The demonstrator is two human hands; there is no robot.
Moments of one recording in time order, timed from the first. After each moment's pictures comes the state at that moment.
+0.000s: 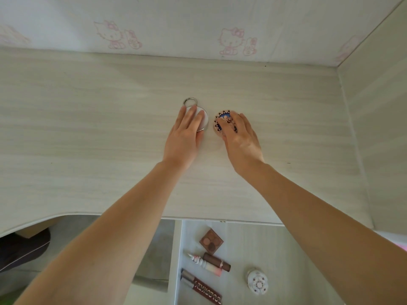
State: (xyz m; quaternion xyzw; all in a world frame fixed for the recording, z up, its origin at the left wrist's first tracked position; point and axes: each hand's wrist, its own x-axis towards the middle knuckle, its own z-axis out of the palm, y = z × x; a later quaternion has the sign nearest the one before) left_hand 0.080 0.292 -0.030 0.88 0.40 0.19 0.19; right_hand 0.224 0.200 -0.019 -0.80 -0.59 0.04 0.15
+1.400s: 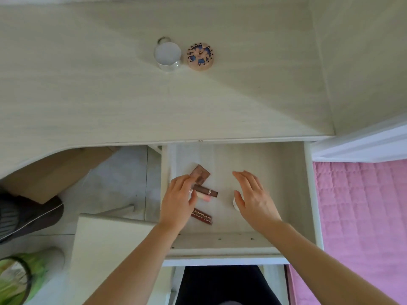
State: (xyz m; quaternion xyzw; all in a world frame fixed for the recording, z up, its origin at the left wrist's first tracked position) left_hand -0.050 0.004 -0.069 0.87 0.42 0.05 0.26; right_hand 0.142 -0.116 -0.046 -0.79 -0.54 0.22 0.19
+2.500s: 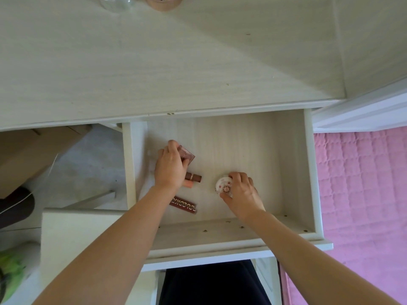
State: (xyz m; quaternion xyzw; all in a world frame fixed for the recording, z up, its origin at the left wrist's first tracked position) left_hand 0.016 0.028 -0.151 0.79 0.53 -0.02 0.30; right_hand 0.136 -0.138 -0.127 -0.85 -0.38 0.37 0.02
